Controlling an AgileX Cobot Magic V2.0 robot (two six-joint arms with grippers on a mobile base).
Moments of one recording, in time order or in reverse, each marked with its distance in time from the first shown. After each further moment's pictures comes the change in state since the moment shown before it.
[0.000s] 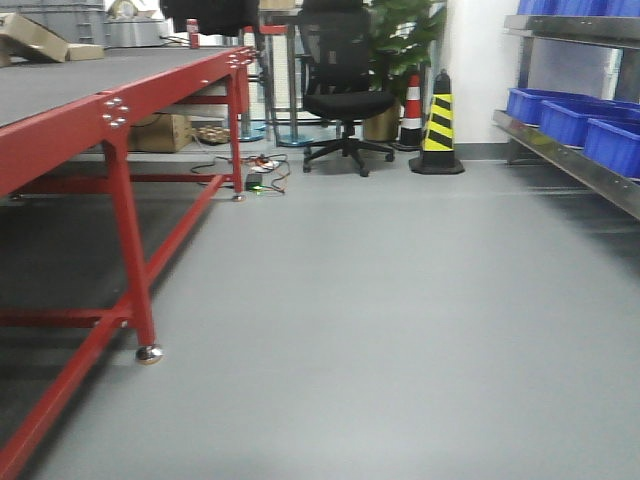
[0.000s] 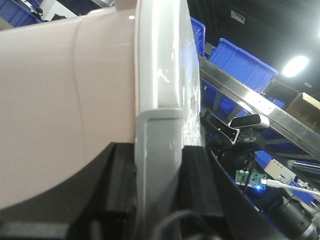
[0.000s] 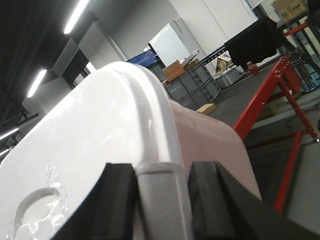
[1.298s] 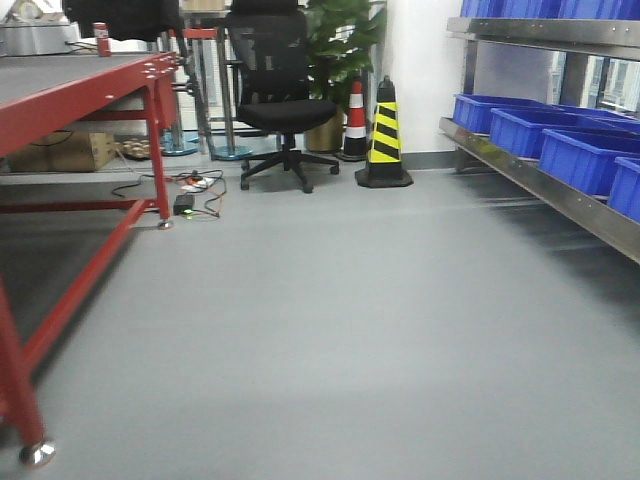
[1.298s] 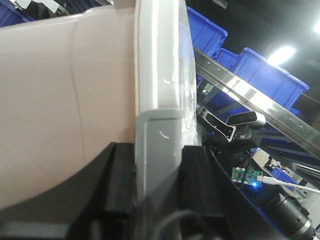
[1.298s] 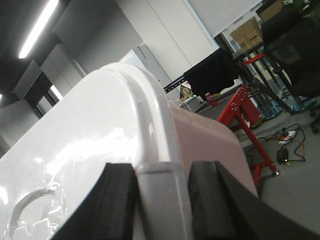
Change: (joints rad) left arm 0.000 -0.001 0.000 0.000 0.009 0.000; right arm 0.000 0.000 0.000 -0.002 -0.005 0.000
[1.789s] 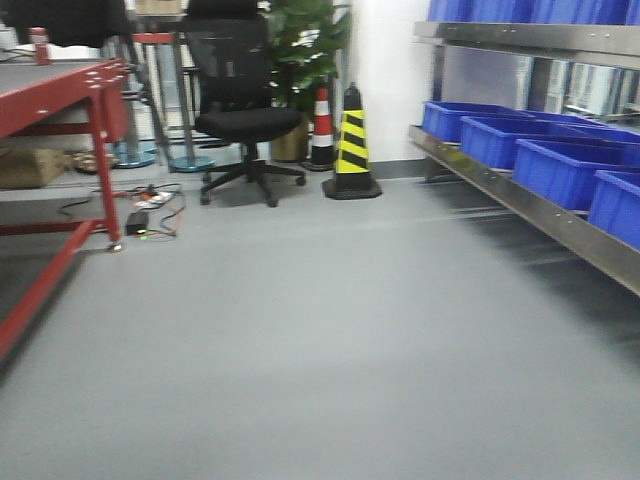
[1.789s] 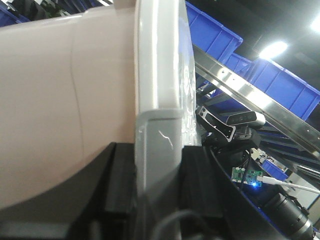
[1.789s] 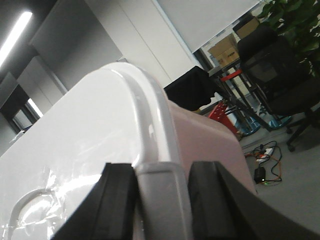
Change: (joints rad) left arm 0.000 0.000 0.000 0.000 0.001 0.000; right arm 0.000 0.000 0.000 -0.002 -0.002 0.000
